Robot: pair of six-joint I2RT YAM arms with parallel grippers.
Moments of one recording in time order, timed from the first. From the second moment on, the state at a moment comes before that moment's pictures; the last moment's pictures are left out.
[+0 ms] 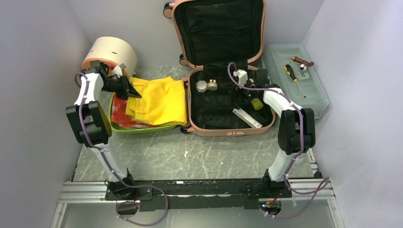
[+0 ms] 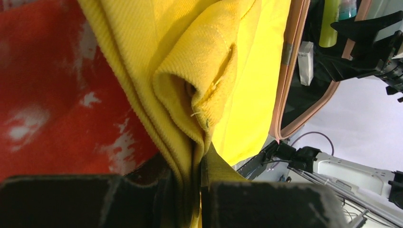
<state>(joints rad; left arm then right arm) 0.28 1.97 1.73 -1.06 0.83 -0.02 0.11 1.78 1.29 -0.41 -0.50 -0.46</state>
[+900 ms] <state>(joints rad) 0.34 1.84 1.70 -1.03 0.60 -0.04 0.09 1.77 1.28 -0.40 -0.51 -0.46</state>
